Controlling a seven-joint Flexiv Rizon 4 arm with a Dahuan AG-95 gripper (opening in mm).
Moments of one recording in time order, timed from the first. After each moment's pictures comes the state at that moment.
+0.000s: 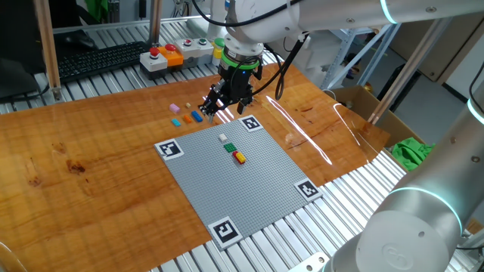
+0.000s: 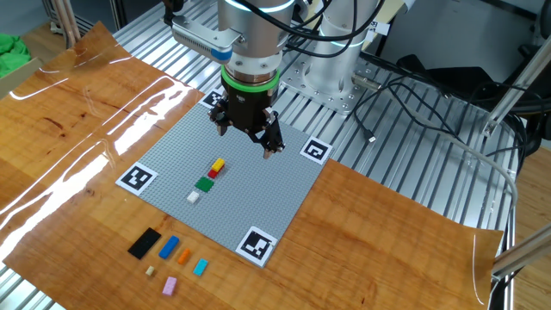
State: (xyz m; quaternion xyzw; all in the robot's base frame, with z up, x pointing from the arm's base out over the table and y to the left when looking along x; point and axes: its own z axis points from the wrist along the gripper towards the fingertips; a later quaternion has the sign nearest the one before) arm 0.500 0.000 0.170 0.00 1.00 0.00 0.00
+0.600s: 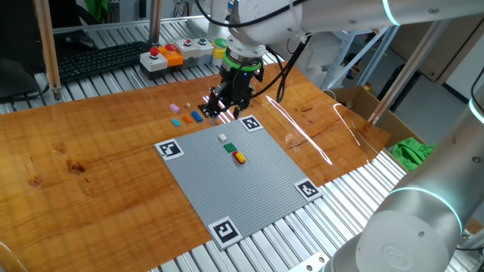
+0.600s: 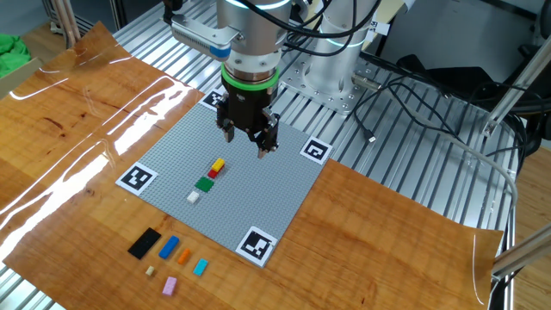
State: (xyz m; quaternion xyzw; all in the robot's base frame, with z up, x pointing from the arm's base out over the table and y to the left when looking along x) arm 0.497 0.001 0.168 0.00 1.00 0.01 0.01
